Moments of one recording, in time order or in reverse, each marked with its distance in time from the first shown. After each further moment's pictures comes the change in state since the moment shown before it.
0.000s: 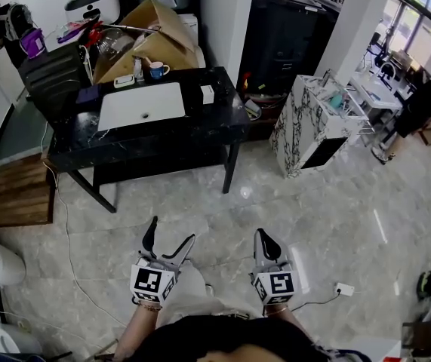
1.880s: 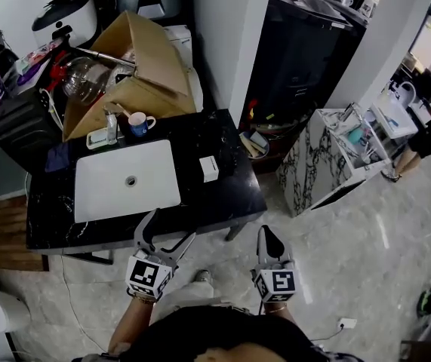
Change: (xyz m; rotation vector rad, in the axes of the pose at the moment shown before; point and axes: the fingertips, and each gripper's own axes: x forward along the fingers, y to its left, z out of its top) left arm 0.374 0.213 0.062 0.050 -0.010 -0.127; right arm 0.391 -0.145 0.069 0.046 -0.011 -0.096
